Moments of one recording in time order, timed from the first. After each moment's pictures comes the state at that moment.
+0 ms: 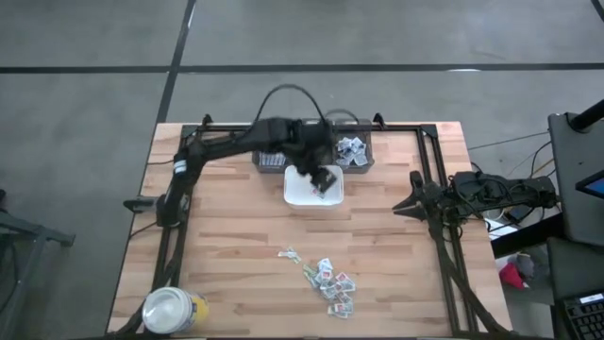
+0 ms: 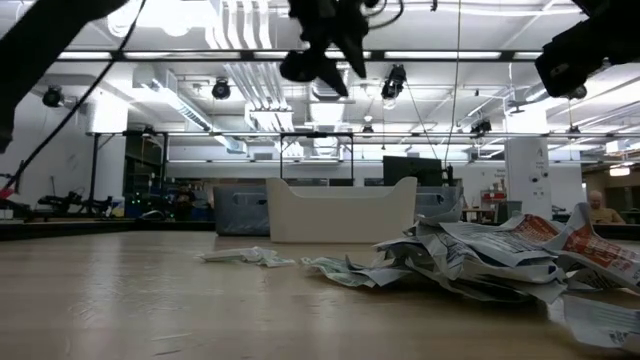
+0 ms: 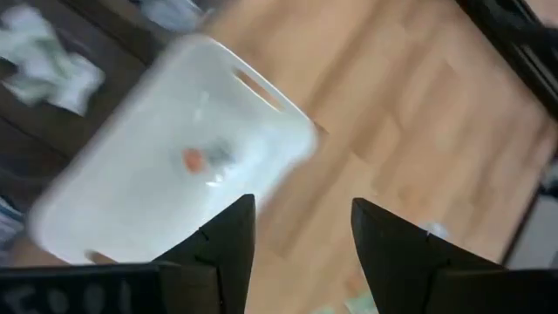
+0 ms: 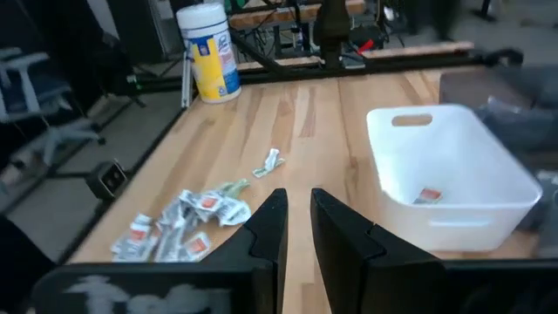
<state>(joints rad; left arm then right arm) 0.19 2.03 2.23 -1.23 0.13 -0.52 0.13 0.20 0.38 -0.44 -0.05 0.17</state>
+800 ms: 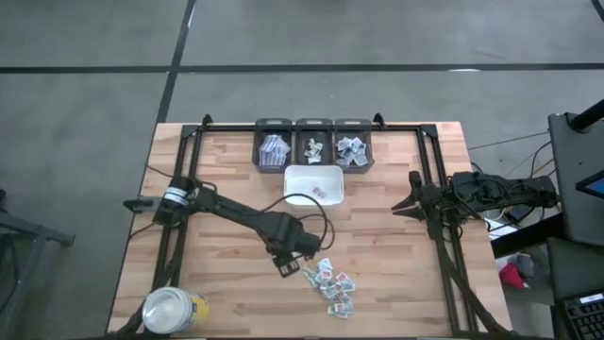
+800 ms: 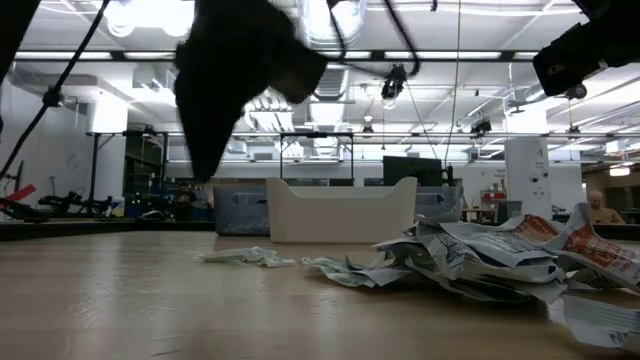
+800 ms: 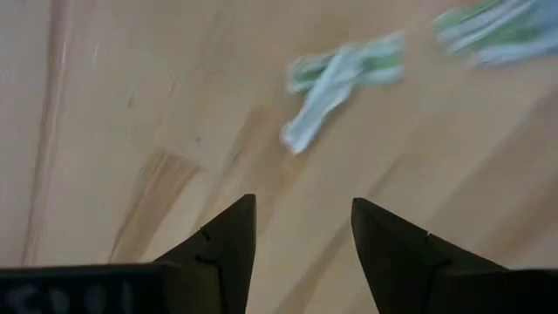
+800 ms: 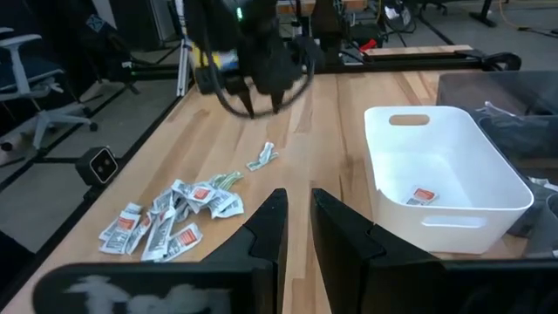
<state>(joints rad) -0.27 2.01 1.68 -1.23 0.08 -0.77 0.13 0.22 0.38 -0.44 -0.05 0.12</state>
